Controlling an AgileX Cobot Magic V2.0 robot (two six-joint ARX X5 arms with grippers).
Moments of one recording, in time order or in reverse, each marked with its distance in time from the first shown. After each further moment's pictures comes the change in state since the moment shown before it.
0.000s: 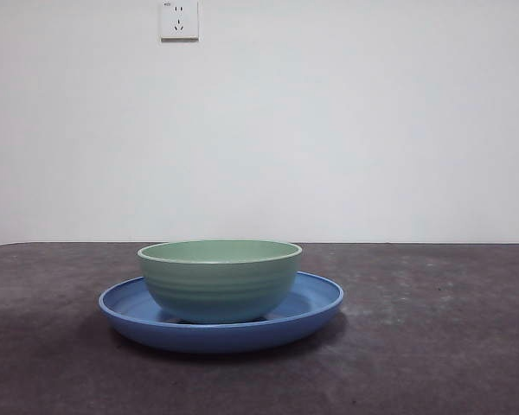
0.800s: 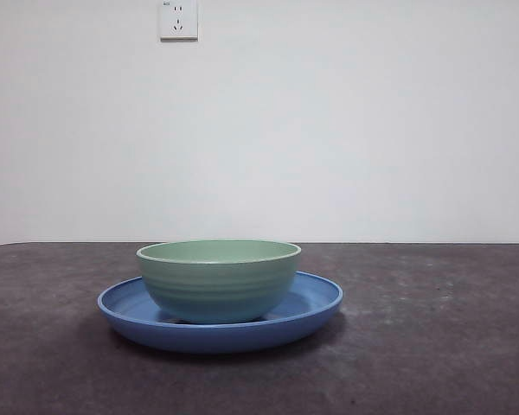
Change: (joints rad) left arm 0.541 -0.359 -0.635 0.637 -0.174 0.229; right arm 0.000 0.000 0.000 0.000 0.000 -0.004
